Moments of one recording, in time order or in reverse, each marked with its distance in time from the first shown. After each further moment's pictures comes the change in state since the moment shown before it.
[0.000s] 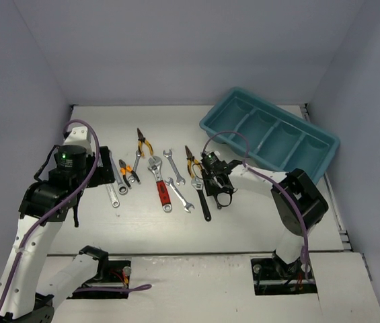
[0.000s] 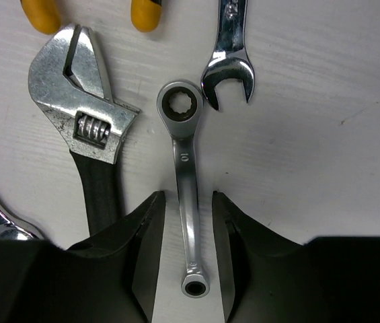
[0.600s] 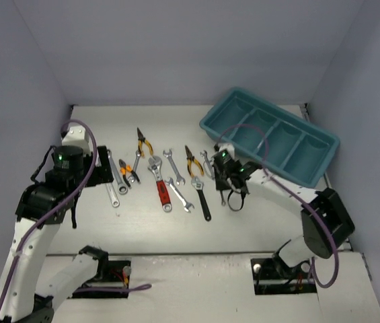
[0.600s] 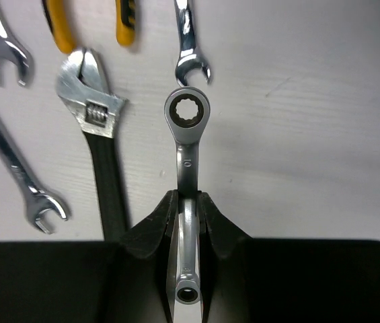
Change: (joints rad) left arm 0.000 -0.013 0.015 -0.001 0.000 0.015; right arm -0.011 -0.227 -0.078 -0.030 0.068 0.056
